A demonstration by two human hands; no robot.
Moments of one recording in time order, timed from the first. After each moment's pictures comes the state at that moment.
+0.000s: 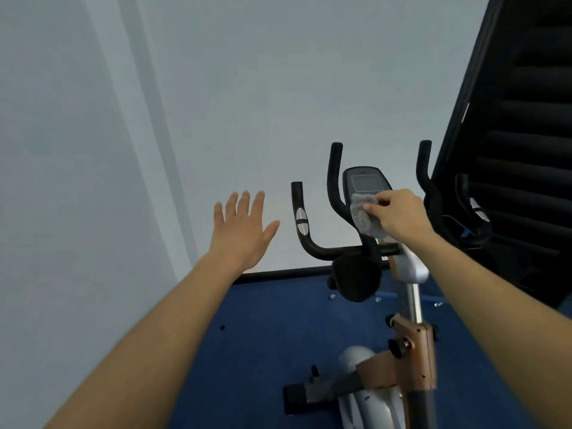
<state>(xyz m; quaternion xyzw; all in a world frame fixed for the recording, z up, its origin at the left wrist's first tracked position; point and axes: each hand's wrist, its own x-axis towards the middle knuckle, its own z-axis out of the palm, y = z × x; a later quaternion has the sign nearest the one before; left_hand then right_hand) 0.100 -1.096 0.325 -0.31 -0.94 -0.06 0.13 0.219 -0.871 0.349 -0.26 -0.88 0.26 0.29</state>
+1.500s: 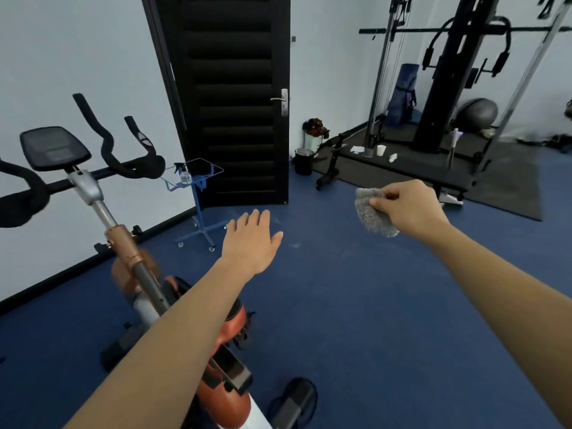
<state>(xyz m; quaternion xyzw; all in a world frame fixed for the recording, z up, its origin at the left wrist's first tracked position) 0.791 -0.937 0.270 -0.65 -0.76 -0.05 0.02 1.036 -0.879 0.340 -0.57 -0.73 0.19 0.32</state>
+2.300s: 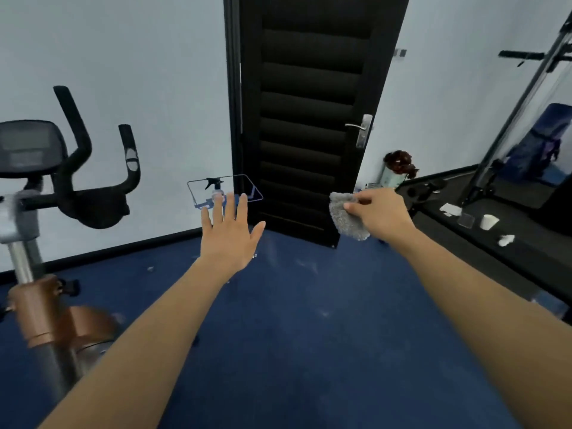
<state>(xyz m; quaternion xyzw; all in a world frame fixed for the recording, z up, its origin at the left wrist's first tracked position) 0.650 -0.516 0.253 -0.44 -0.89 -0.09 0.08 0.843 -0.366 0.325 -0.39 -0.84 0.26 0.26</state>
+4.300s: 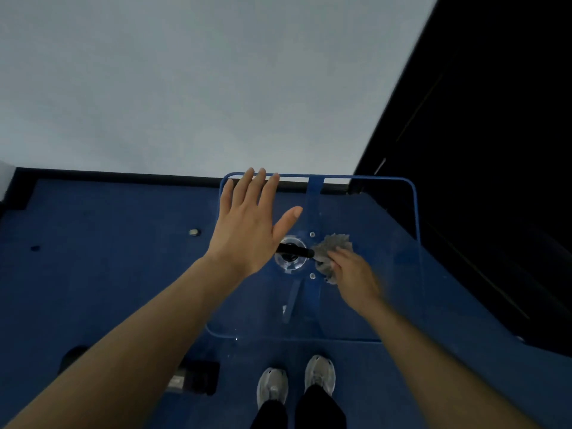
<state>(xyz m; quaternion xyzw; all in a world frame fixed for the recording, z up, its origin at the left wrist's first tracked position) -0.109 0.000 -0.058 -0.27 -0.96 -0.06 -0.09 0.007 0.158 -0.175 -0.18 -0.91 0.35 -0.16</state>
